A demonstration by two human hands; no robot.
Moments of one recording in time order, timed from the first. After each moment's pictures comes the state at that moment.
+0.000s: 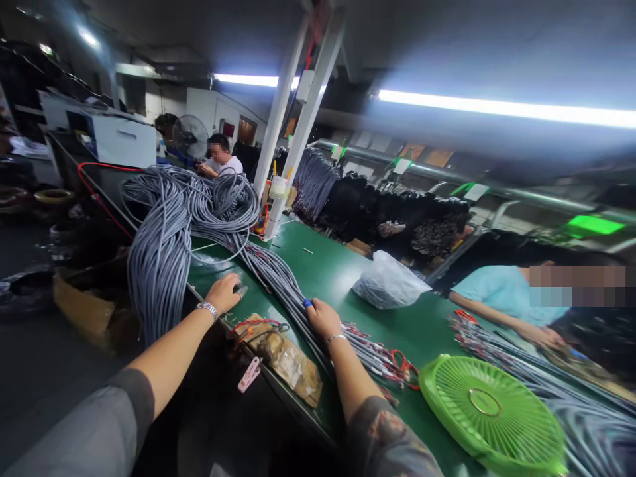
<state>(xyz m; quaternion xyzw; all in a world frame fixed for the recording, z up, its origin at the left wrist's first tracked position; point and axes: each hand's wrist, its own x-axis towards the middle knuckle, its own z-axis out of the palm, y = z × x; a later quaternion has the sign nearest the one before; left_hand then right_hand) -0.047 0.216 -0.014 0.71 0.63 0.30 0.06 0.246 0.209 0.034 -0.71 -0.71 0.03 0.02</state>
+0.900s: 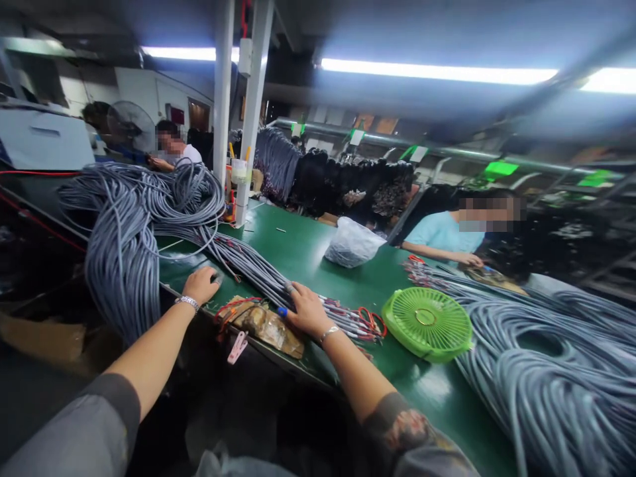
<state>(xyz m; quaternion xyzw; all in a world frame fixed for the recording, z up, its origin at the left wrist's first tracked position) -0.047 0.215 0.007 0.73 0.65 0.19 0.00 0.263 0.149 0.005 -0.61 -0.79 -0.01 0.08</state>
